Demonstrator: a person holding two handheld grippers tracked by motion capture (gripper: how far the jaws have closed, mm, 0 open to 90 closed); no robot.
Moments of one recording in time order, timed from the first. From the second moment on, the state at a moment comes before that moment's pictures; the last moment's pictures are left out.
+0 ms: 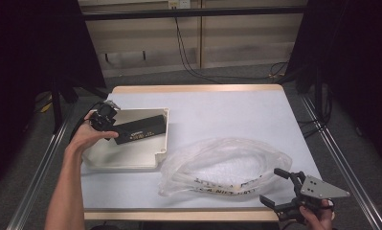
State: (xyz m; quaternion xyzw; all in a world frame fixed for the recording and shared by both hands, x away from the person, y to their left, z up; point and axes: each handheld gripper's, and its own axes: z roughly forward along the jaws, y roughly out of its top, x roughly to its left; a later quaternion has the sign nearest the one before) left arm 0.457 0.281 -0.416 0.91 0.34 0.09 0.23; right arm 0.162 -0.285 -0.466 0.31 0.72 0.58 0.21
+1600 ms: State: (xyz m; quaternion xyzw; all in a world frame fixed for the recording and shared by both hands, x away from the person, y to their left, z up) left arm 0.404 0.245 -0.446 0.90 0.34 0.15 0.23; right arm 0.160 -0.287 -0.466 0.32 0.72 0.58 0.21
